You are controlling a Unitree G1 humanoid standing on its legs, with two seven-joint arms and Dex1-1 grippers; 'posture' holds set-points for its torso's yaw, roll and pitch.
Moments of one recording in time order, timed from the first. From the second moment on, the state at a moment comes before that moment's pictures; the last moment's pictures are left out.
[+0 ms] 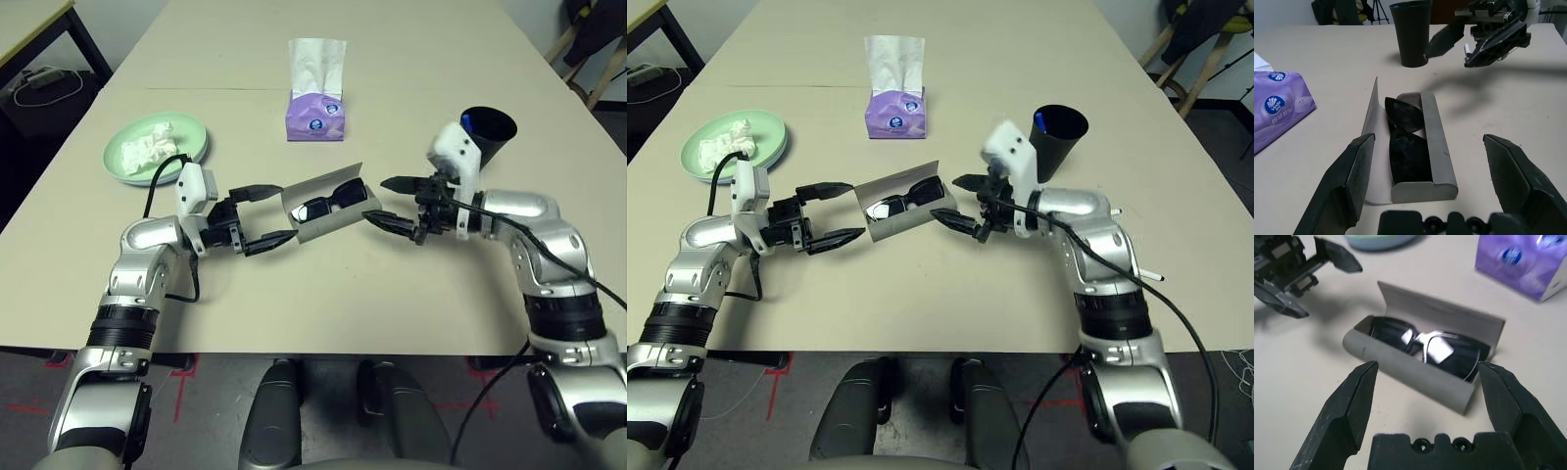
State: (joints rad) left arm -0.50 0.57 0.02 0.30 -0.39 -0.04 -1.23; right arm -0.51 -0.35 -0.08 -0.07 0.15 0.54 1.00
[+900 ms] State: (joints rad) left arm -0.54 0.55 0.05 0.51 -0.39 -0.22 -1.38; right arm -0.38 -0.48 -0.11 0.08 0.35 0.17 1.02
